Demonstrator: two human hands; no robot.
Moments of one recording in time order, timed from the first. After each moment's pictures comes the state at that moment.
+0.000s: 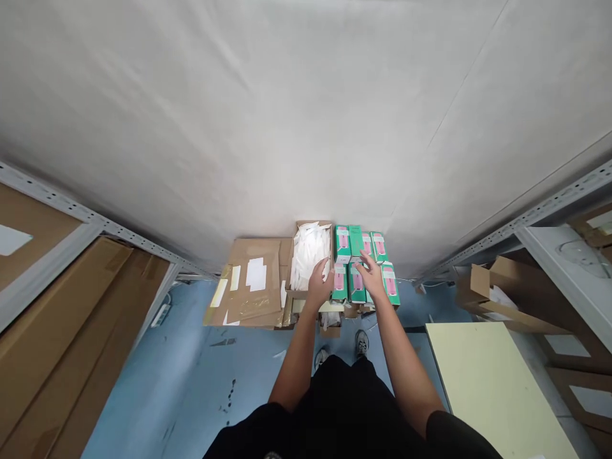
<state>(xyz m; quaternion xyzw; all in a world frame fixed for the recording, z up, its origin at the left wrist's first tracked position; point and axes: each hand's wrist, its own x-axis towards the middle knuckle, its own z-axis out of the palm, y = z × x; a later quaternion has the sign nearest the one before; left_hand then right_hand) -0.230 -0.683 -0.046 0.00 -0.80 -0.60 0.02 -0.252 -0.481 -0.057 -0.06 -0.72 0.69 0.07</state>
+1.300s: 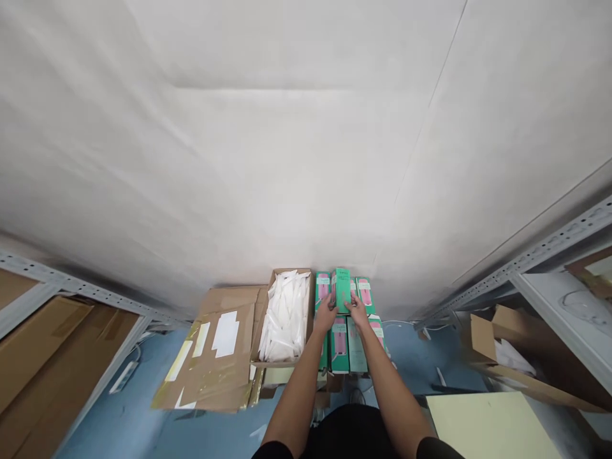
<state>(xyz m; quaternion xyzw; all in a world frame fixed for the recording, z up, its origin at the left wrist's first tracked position) -0.386 -0.567 -0.160 0.04 -0.80 -0.60 -0.06 -0.392 -0.413 -0.194 -0.16 -0.64 0.75 0.02</state>
